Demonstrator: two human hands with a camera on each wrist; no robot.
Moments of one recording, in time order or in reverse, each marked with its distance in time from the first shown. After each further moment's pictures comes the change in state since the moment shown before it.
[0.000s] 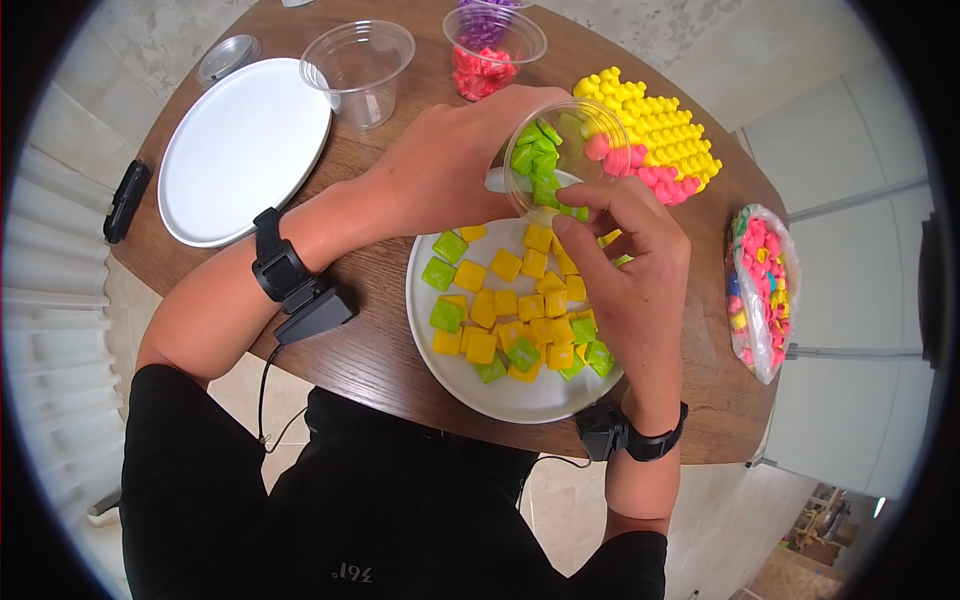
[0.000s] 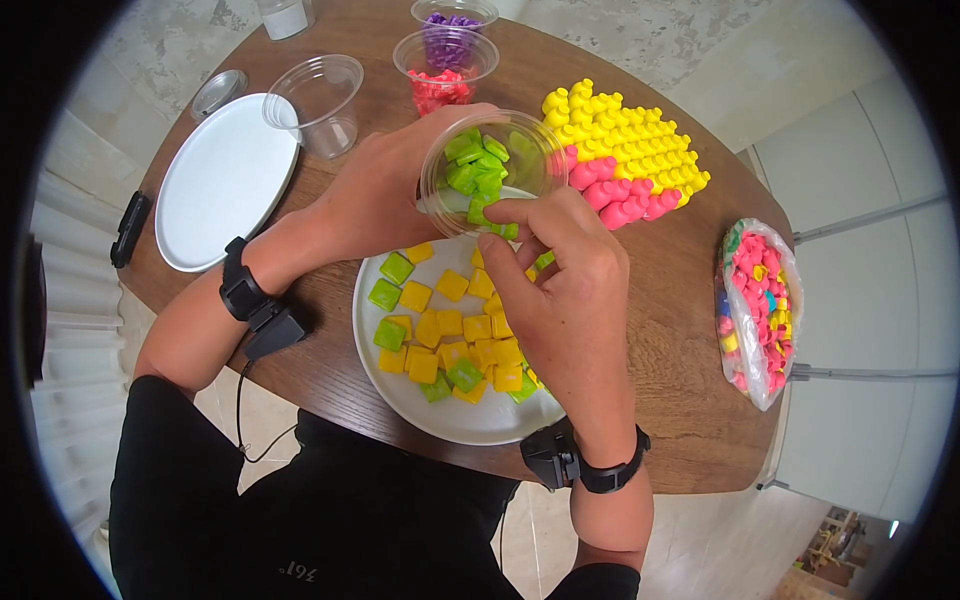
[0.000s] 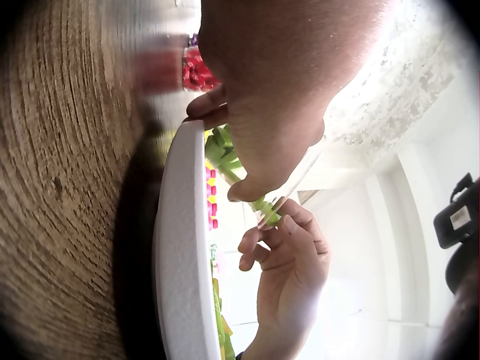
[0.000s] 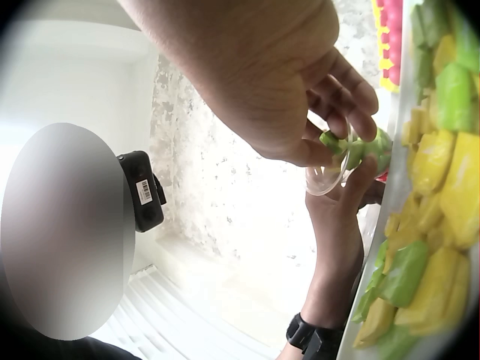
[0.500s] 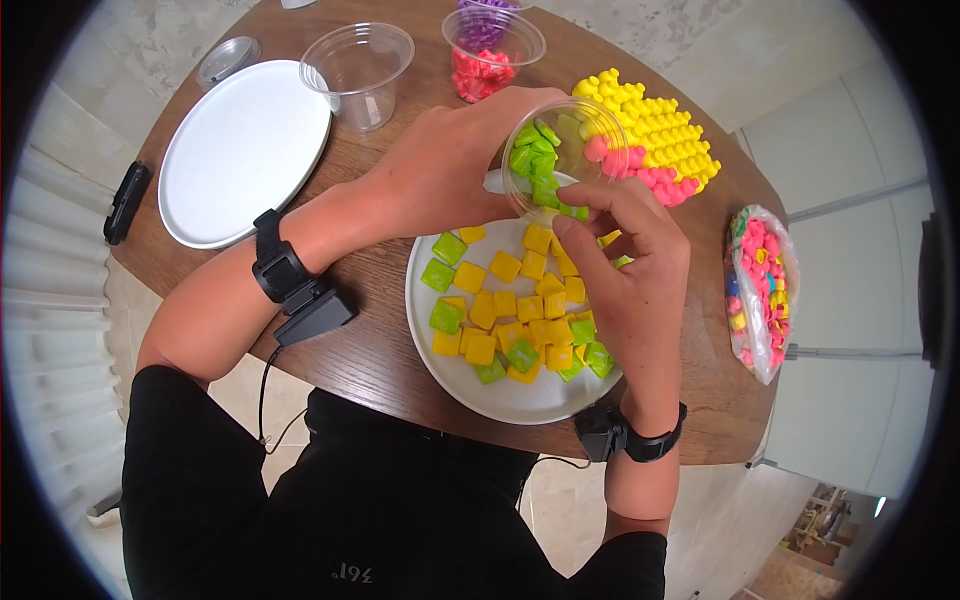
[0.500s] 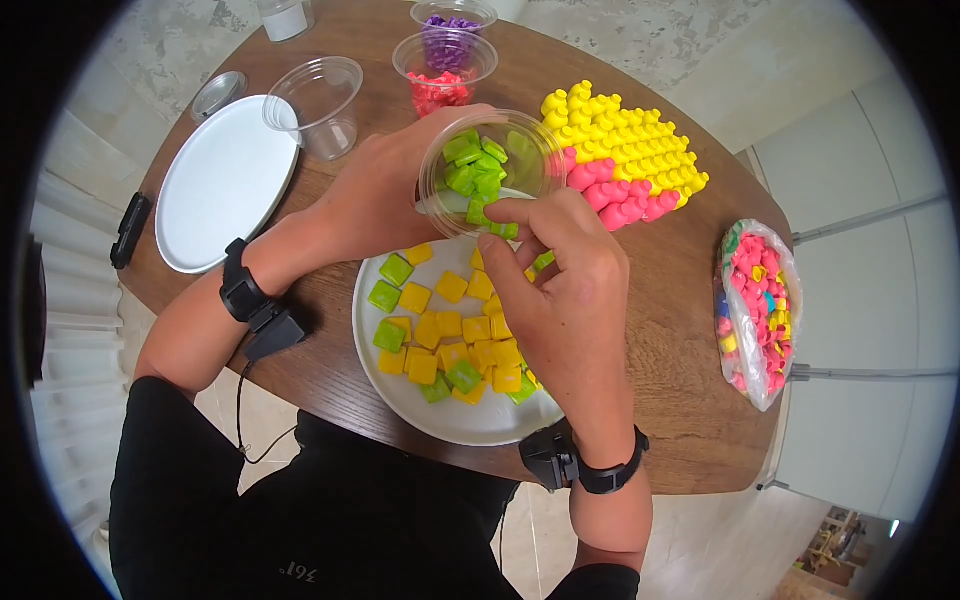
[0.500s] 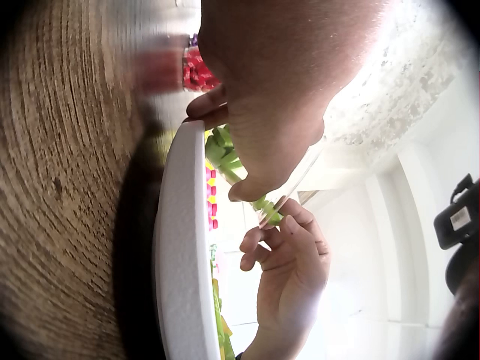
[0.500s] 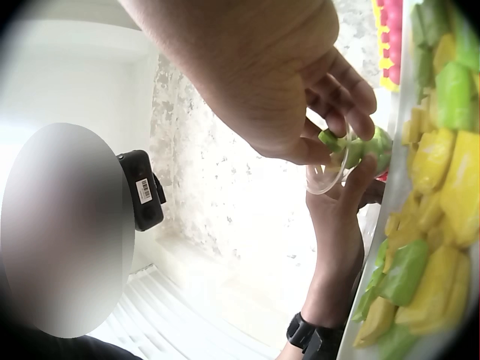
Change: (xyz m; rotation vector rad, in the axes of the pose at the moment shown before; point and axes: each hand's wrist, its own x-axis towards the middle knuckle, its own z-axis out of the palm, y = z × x) left_hand 0.000 -0.002 0.000 0.010 0.003 -0.013; right_hand 0.000 -0.001 0.000 0.007 0.008 0.010
